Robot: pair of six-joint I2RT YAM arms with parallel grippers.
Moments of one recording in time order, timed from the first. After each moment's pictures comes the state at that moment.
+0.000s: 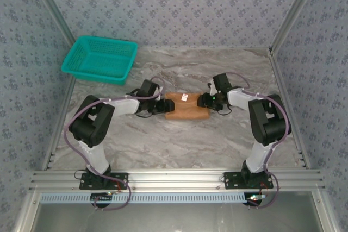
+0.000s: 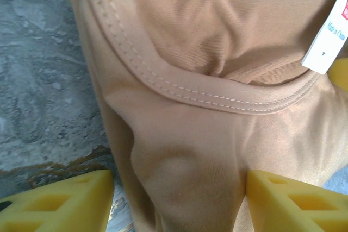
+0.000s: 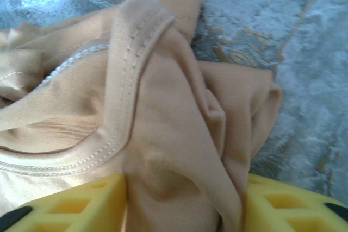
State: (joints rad) left arm -0.55 1.83 0.99 -0.11 0.42 -0.59; right arm 0.30 1.79 1.01 -0.32 -0.35 0.41
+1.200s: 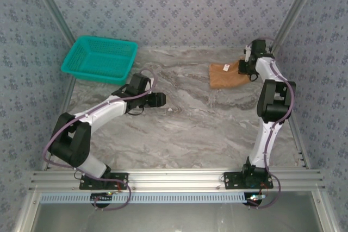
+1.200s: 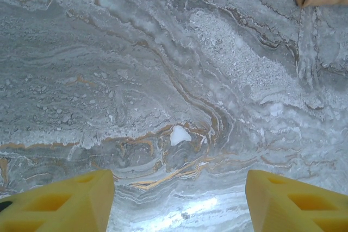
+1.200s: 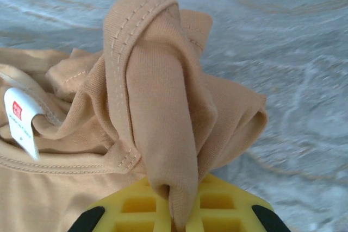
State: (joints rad) left arm -0.52 1.54 0.99 -0.32 0.22 -0.47; right arm -0.12 2.15 1.79 -0.66 -0.07 -0.04
